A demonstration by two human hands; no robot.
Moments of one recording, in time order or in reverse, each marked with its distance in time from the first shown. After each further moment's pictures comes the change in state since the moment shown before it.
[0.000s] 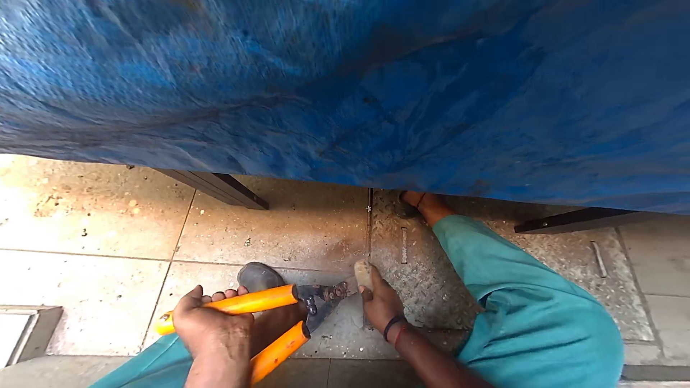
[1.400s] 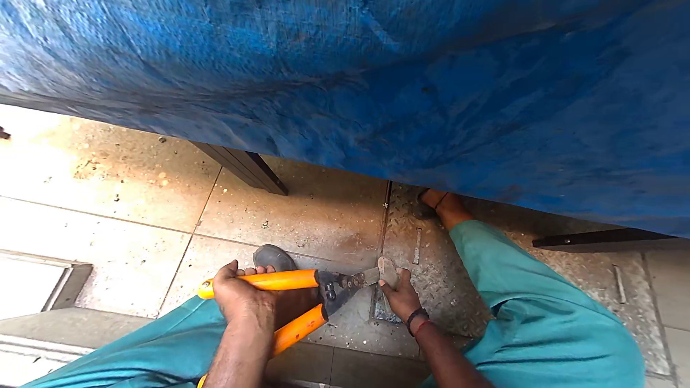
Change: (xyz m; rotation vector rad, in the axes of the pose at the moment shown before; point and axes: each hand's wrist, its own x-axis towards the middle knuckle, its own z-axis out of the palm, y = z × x) left_hand -0.003 -0.008 -0.003 -0.016 0.064 -0.092; right_hand 0.025 0.045 0.013 0.324 0.018 0.095
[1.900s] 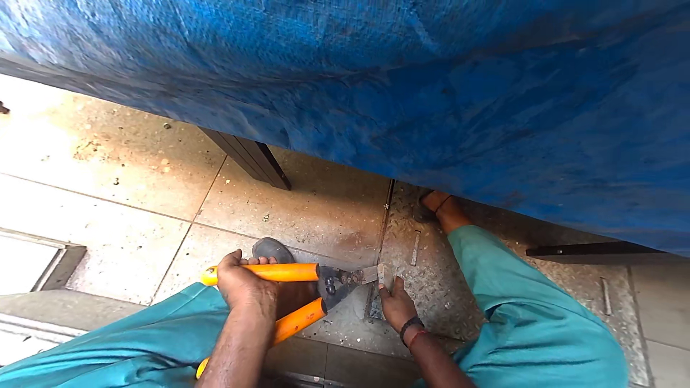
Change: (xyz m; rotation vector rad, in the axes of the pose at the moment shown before) left_hand 0.002 0.001 -0.002 -0.007 -0.006 -0.025; right_hand -0.033 -0.018 0.003 -0.227 -0.039 0.102
